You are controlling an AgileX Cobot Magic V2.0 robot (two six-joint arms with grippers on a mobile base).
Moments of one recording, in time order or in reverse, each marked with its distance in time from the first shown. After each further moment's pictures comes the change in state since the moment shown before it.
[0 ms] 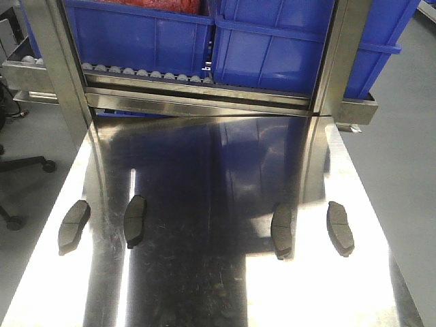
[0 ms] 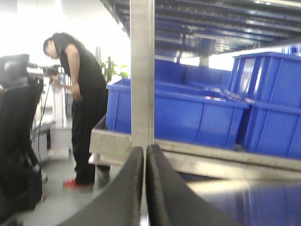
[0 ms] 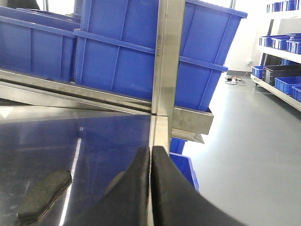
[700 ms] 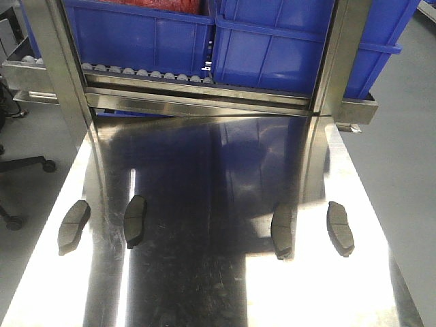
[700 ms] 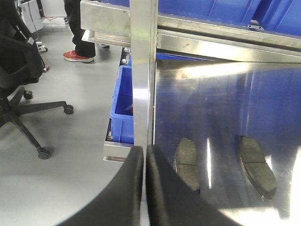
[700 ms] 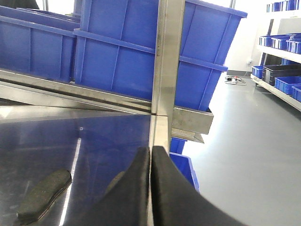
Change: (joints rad) left arm 0.000 0.368 -0.172 -0.008 0.293 0.003; right arm 0.000 0.000 0.000 0.000 0.000 0.000
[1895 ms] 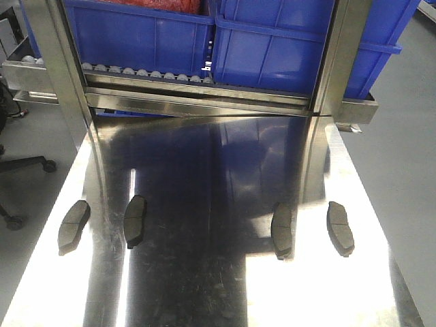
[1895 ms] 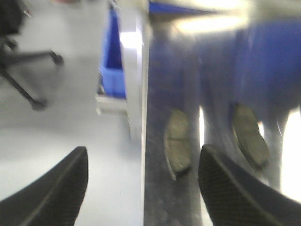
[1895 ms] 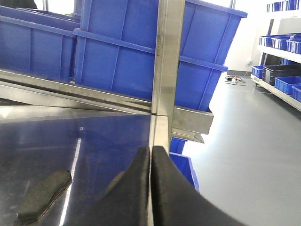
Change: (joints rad) left arm -0.070 0.368 -0.283 0.001 0.220 0.017; right arm 0.000 0.000 0.000 0.000 0.000 0.000
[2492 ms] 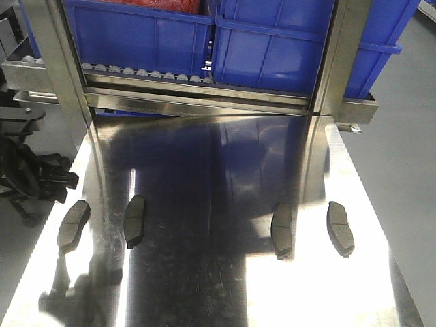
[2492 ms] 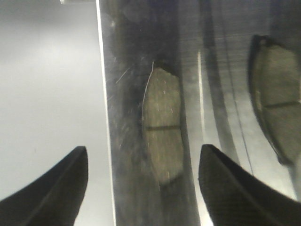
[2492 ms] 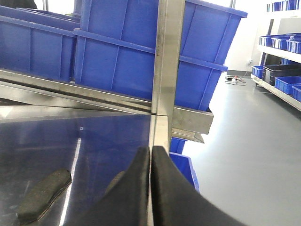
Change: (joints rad) left arm -0.077 0.779 -0.443 -0.002 0.225 -0.006; right arm 0.000 0.000 0.000 0.000 0.000 0.000
